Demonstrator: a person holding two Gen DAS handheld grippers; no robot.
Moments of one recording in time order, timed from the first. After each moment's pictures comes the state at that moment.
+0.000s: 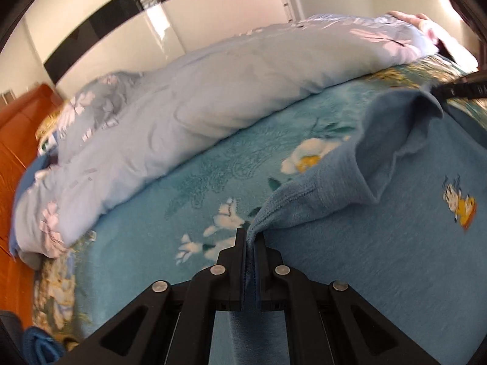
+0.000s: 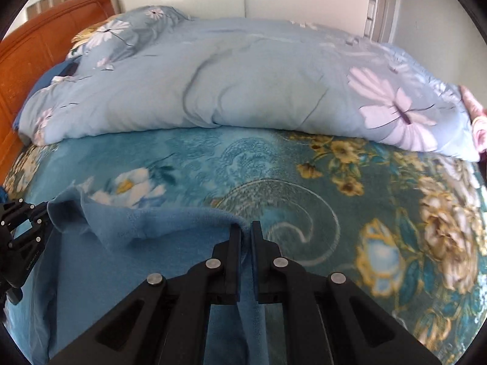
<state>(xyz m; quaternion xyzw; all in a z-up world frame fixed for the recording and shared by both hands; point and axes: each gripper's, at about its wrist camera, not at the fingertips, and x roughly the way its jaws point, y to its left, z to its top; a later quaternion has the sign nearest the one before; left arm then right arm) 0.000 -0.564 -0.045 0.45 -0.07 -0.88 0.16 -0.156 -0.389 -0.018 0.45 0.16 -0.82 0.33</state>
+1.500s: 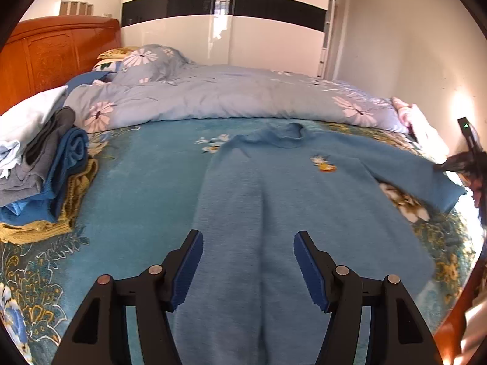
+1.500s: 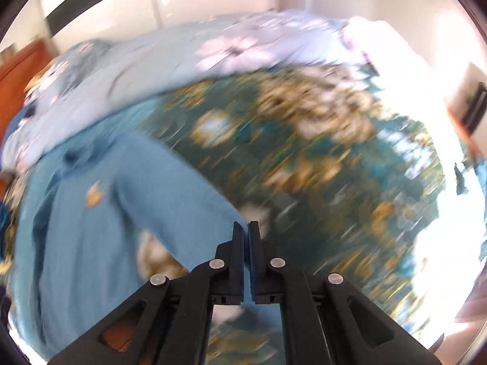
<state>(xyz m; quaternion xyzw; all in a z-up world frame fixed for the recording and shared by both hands) 0.284 -0.438 0.022 0.34 0.13 -0.91 0.20 -0.092 -0.123 0.032 0.47 0.07 -0.86 0.17</state>
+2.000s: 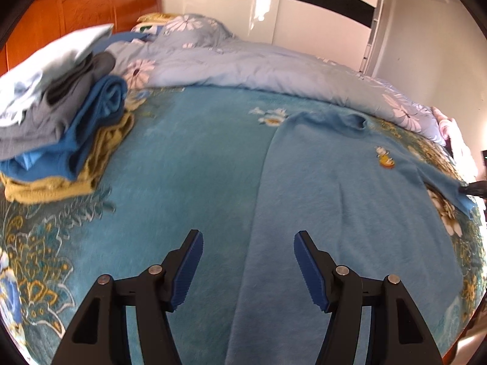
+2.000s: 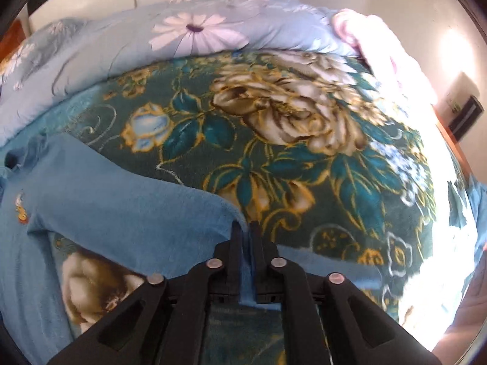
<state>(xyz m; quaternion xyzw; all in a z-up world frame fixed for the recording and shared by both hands) 0.303 -0.497 -0.025 0.37 0.19 -0.87 0.26 -0.135 -0.110 -0.012 0.48 0.12 -0.86 0.11</state>
